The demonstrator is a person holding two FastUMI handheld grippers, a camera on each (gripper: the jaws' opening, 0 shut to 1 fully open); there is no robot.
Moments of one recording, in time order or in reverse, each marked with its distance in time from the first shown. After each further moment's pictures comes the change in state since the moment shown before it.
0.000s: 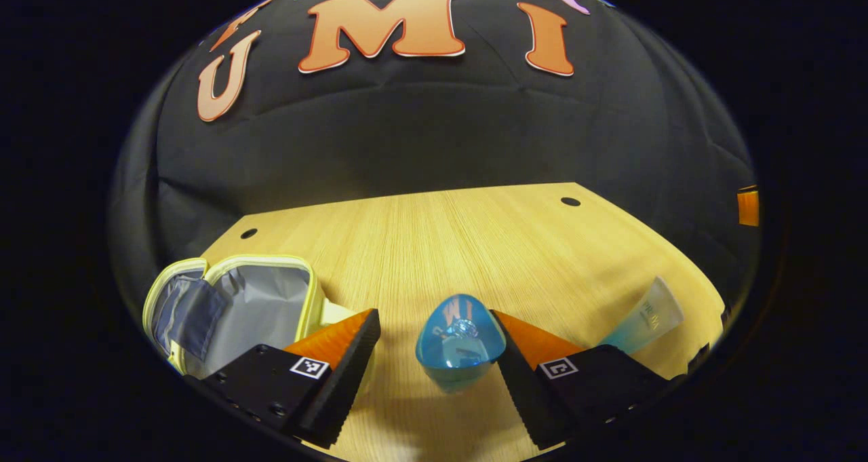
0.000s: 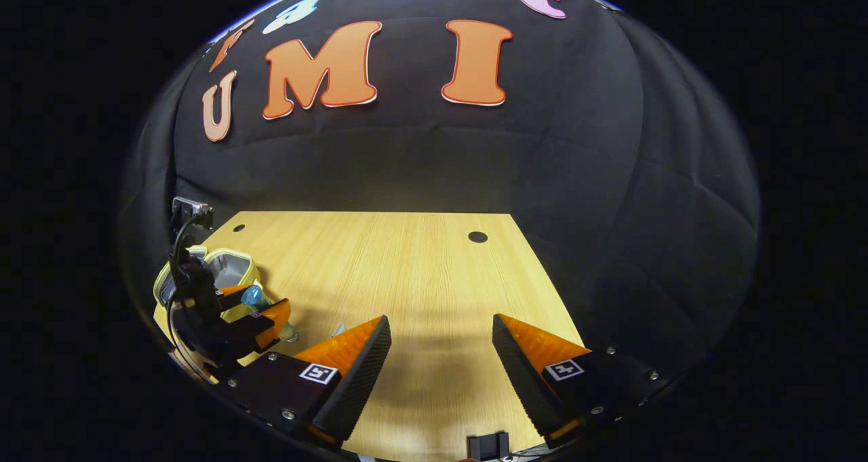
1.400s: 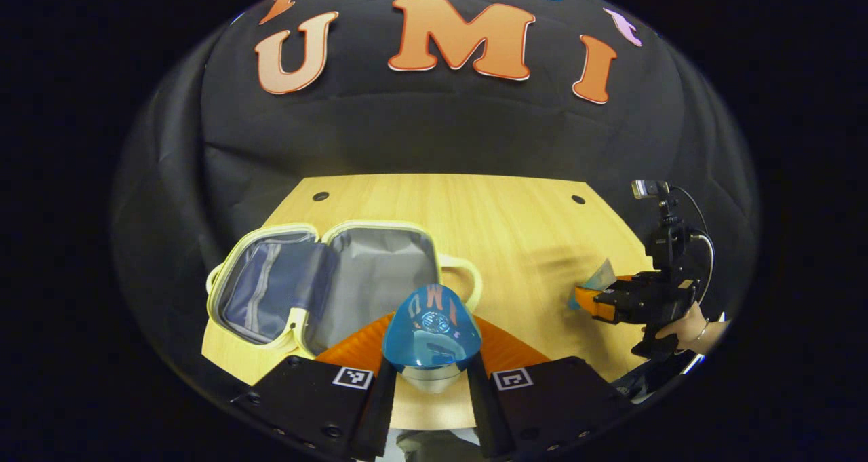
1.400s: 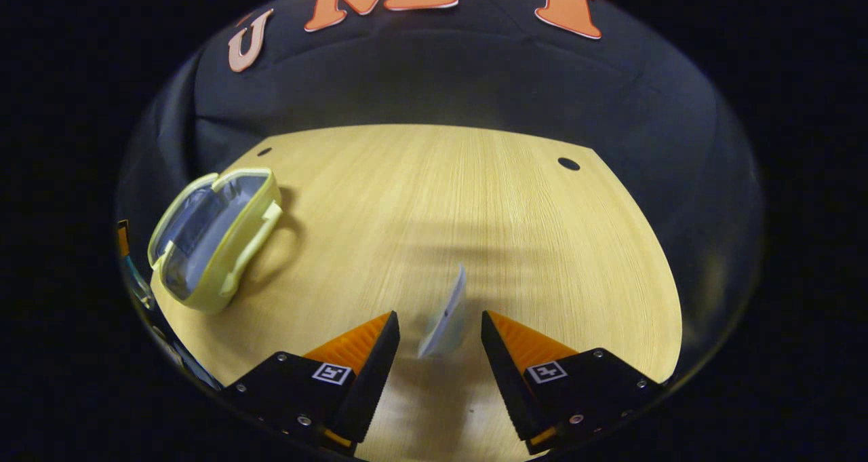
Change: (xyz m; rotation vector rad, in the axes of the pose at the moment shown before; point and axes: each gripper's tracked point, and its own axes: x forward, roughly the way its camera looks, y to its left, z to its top) left arm -0.198 0.138 0.010 -0.117 0.195 0.032; right arm 0.091 0.121 -0.116 -0.109 0.336 0.121
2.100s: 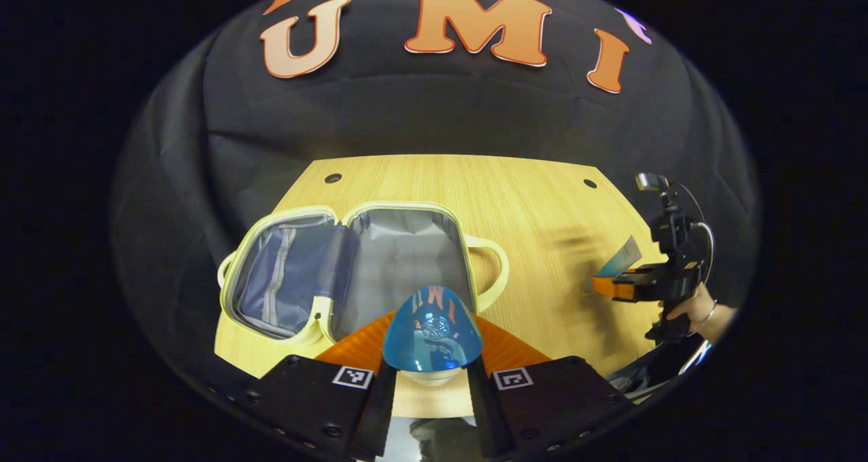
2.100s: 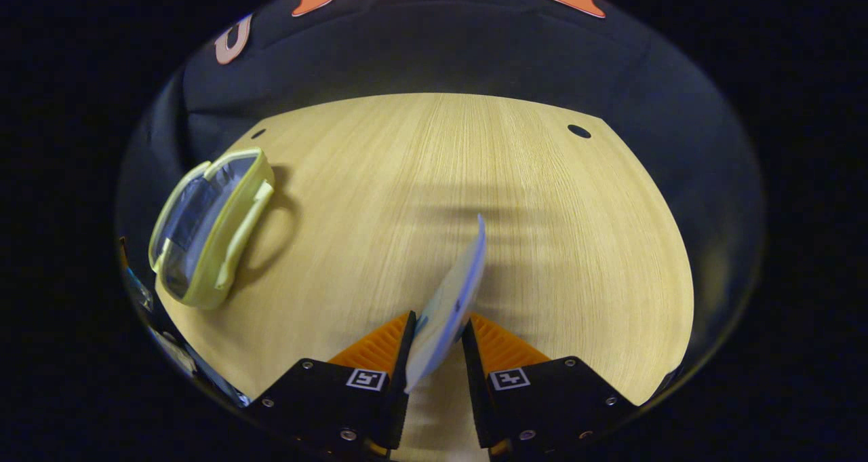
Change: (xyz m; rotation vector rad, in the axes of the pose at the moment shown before) left arm -0.002 0.038 -0.004 0.042 0.092 -0.005; right arm -0.016 0.025 -0.006 0.074 0.109 0.095
